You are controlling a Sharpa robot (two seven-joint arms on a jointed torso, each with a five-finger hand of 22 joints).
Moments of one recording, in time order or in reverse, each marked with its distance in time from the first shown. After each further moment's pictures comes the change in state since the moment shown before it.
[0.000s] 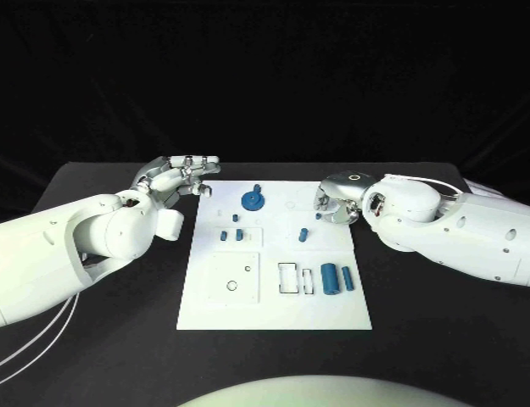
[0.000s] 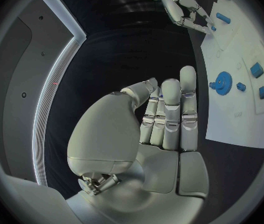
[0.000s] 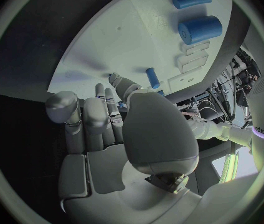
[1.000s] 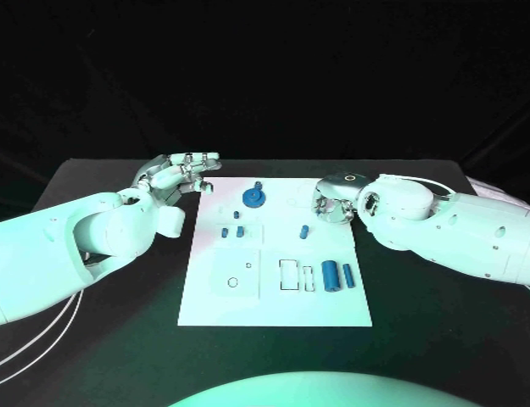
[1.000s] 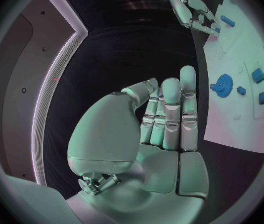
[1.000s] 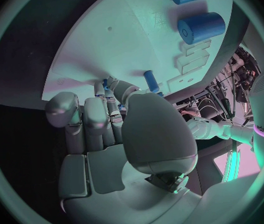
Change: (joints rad) left arm -0.004 -0.006 -0.001 0.012 0.040 -0.005 0.013; left_hand 0.004 0.004 -0.011 -0.006 0.000 0.000 0.000 0.004 0.000 0.000 0.000 0.006 0.001 -0.007 0.000 -0.012 -0.016 0.000 0.000 0.000 -0.010 -0.006; right arm -0.013 0.037 0.003 -0.035 0.028 0.010 0.014; right_hand 0.001 0.028 0.052 -0.022 -0.022 0.049 -0.002 0.000 0.011 0.076 -0.004 0.001 -0.061 0.000 0.000 0.012 0.020 0.000 0.025 -0.003 0.012 0.031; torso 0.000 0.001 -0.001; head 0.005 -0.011
